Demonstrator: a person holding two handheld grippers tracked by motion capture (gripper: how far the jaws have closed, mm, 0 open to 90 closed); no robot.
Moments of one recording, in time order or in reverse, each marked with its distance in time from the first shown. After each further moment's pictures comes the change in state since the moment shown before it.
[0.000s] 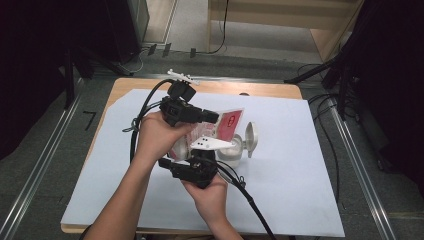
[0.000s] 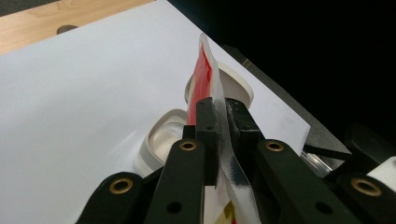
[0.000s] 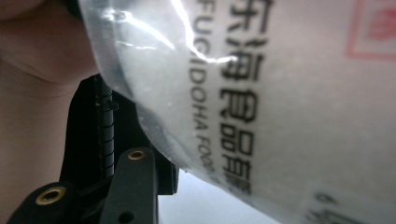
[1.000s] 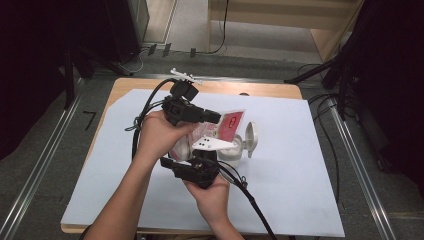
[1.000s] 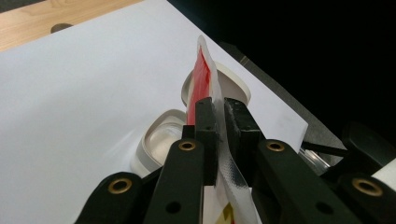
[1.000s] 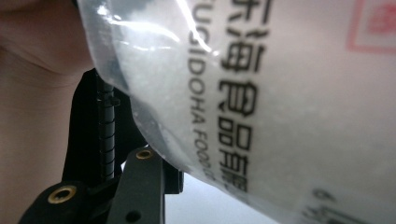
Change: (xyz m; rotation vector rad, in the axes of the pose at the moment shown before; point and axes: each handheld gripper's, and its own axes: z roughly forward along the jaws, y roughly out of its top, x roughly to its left) left arm -0.002 0.003 0.002 0.017 -0.011 0.011; right arm 0.000 0.000 -0.004 -0.001 -0.008 -0.005
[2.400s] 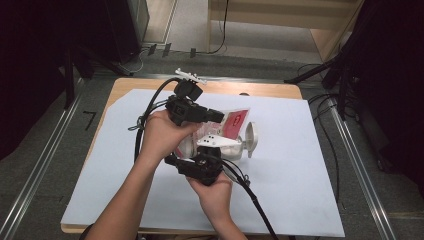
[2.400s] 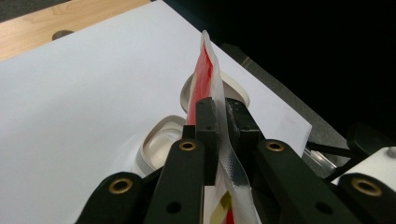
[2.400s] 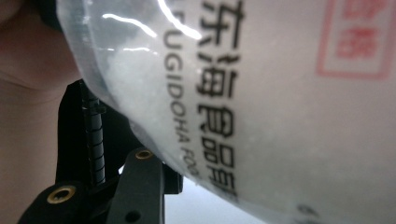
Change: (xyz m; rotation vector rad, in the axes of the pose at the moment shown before) left arm -0.004 0.004 0.008 -0.001 0.019 0.017; right arm -0.010 0.003 -0.004 -0.007 -0.008 0.040
